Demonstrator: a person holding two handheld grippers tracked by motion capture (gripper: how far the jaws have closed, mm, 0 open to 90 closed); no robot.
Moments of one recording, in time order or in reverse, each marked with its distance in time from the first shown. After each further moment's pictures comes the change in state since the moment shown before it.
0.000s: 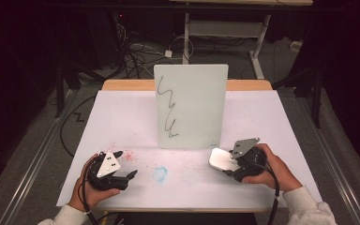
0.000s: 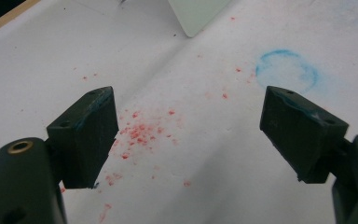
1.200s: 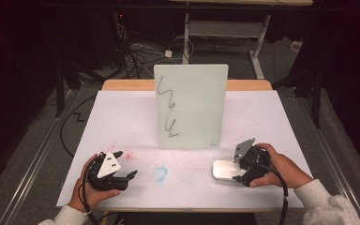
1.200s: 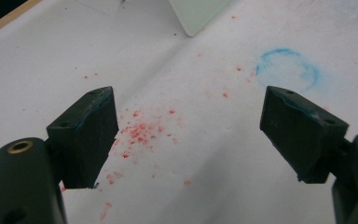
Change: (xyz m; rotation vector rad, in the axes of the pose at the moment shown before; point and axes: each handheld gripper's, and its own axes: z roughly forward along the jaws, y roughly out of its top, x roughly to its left) left arm -0.002 0.000 0.000 0.001 0.002 -0.001; right arm -0.003 -0.001 -0.005 0.258 0.053 -0.072
